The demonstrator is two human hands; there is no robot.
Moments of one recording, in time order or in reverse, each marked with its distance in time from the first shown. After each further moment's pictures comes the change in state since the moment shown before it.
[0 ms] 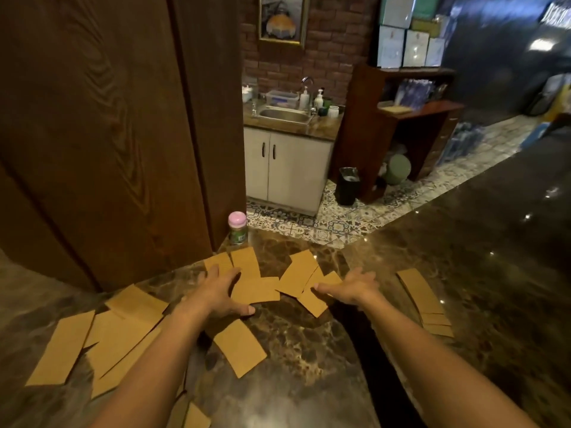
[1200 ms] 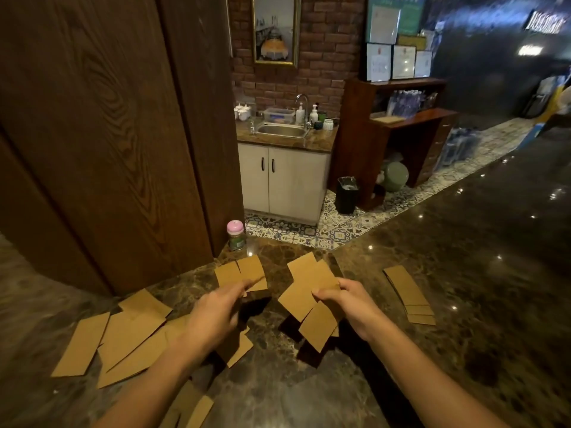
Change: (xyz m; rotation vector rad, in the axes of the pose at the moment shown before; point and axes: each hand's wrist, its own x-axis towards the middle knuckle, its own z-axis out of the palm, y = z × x) left_hand -0.100 0.027 0.016 0.022 0.518 0.451; right_hand -0.085 0.044 0.002 0.973 -0.198 -0.356
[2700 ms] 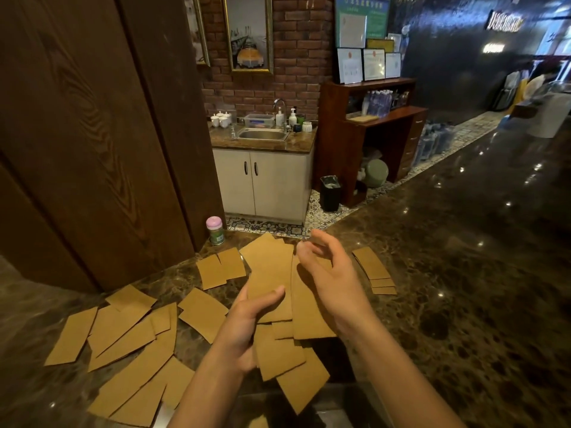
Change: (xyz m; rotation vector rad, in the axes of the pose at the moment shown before) left_hand -0.063 0.167 -0.029 -1.813 -0.195 -0.452; right_hand -0.143 -0.050 0.002 0.062 0.192 -0.426
